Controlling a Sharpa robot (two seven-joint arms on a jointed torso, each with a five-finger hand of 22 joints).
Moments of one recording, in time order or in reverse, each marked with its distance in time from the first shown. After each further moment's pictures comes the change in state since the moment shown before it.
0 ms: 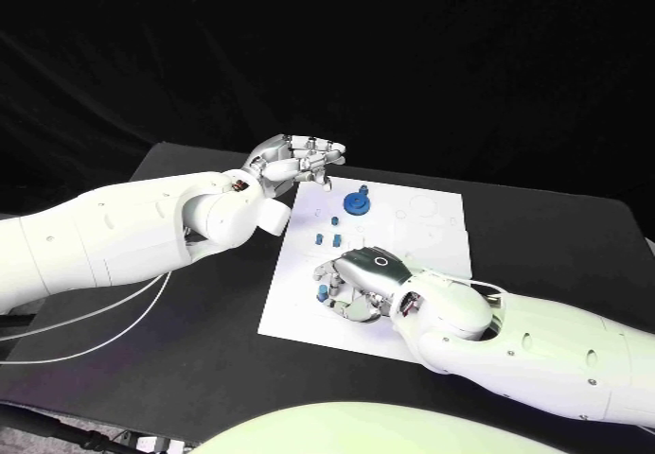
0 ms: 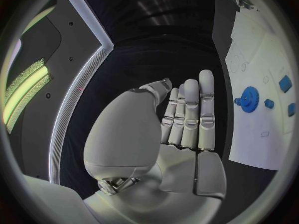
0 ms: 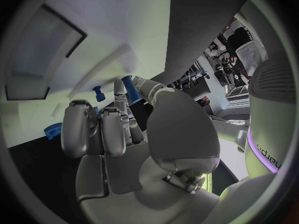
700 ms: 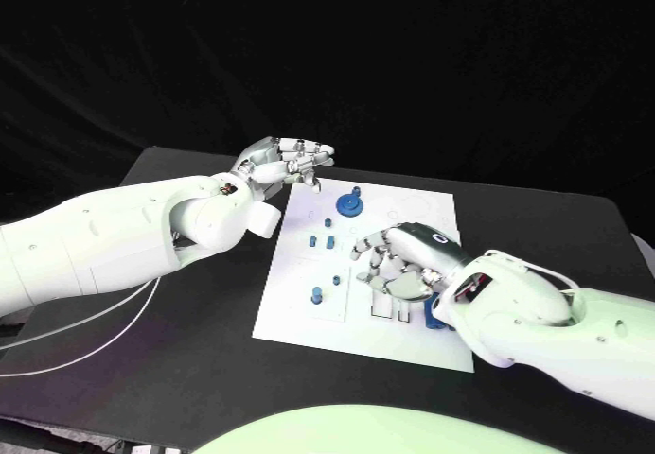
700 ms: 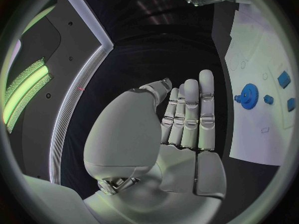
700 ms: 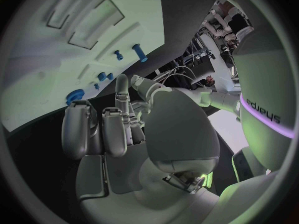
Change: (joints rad) left arm 0.000 -0.010 -0.001 -0.001 0.000 0.000 0.000; left_hand 0.000 0.000 0.000 0.000 0.000 0.000 0.000 0.000 0.000 0.000 0.000 0.003 0.000 0.000 0.000 0.000 -0.001 0.000 0.000 0.000 0.000 0.000; right arm 0.075 -0.258 0.024 0.165 0.200 -0.123 0.093; right_hand 0.044 0.006 -0.038 -0.015 0.029 0.149 -0.008 0.095 0.034 0.106 -0.017 0.199 0.140 -0.001 -0.016 0.002 -0.006 0.000 0.007 -0.014 0.000 0.012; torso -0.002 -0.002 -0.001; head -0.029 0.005
